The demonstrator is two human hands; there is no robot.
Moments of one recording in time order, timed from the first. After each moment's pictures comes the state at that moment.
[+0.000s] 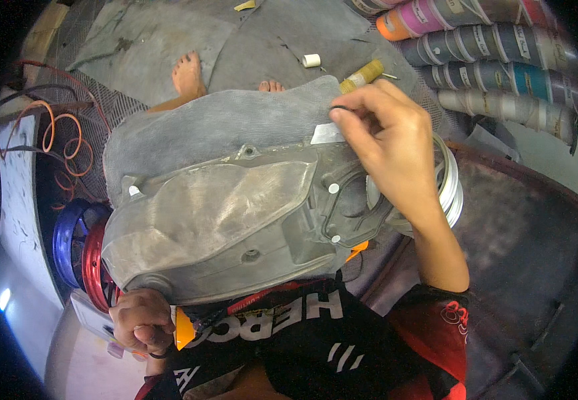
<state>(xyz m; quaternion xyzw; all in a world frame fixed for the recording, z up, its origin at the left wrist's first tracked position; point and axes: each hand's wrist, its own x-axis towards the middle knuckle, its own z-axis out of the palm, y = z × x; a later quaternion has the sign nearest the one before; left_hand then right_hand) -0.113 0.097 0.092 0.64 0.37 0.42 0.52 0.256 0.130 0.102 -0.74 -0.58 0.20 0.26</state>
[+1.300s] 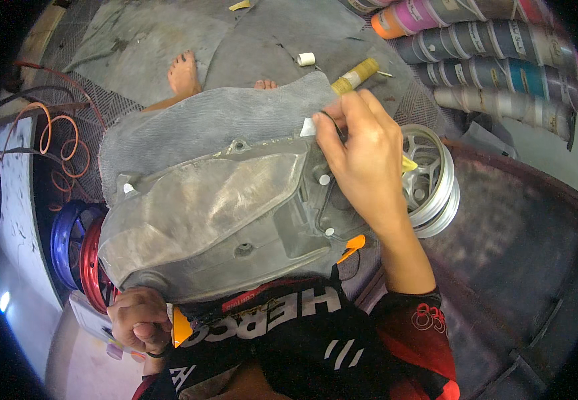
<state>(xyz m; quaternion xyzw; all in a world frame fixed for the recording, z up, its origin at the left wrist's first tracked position) -0.108 0.102 0.092 0.65 0.35 0.41 0.53 0.235 0.117 0.082 -0.77 -0.58 0.11 0.24</state>
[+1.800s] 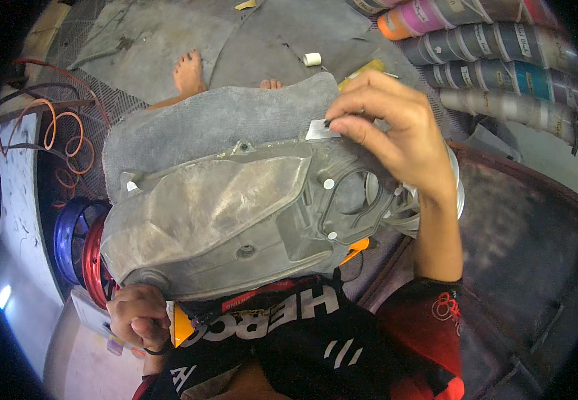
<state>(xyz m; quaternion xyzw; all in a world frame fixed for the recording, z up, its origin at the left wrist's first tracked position) -0.109 0.100 0.090 0.66 0.37 0.42 0.51 0.292 0.137 0.110 -0.59 -0.71 0.29 0.26</state>
